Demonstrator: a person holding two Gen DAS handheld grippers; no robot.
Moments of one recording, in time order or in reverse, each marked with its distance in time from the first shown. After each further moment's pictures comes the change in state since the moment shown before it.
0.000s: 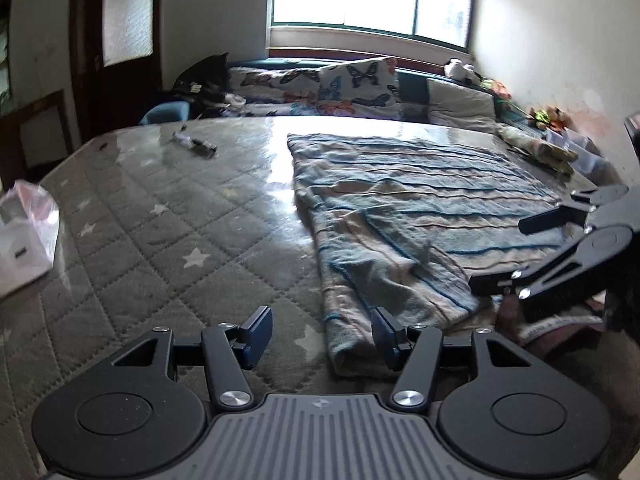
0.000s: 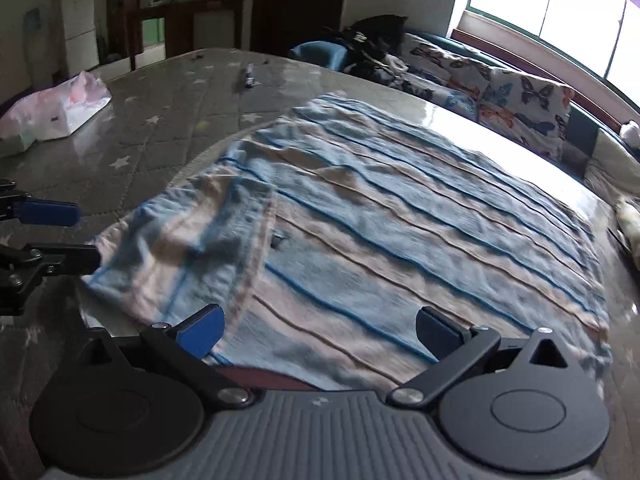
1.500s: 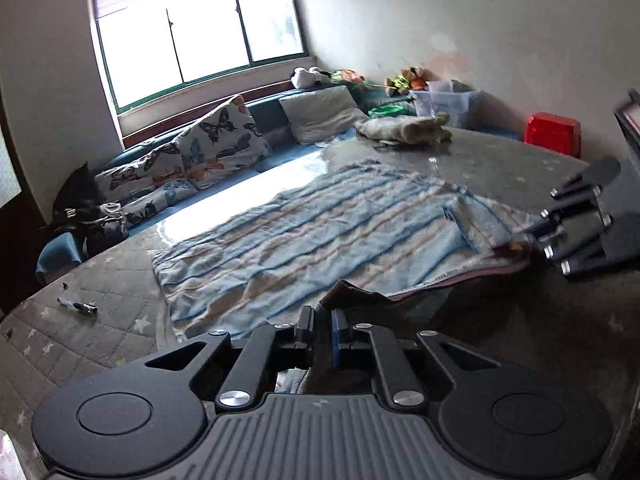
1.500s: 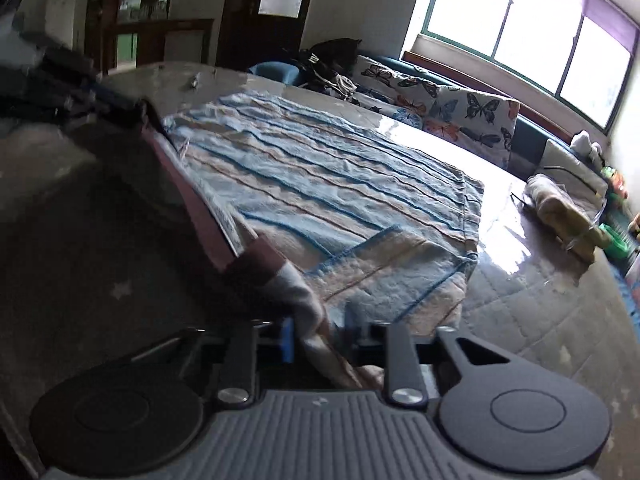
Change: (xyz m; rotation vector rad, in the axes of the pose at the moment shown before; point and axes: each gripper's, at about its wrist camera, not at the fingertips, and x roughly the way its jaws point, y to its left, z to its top) left arm 0.023 -0.064 0.051 0.465 -0.099 -0.244; right arm -0.075 -0.073 -0.099 0.003 -0.096 -0.104
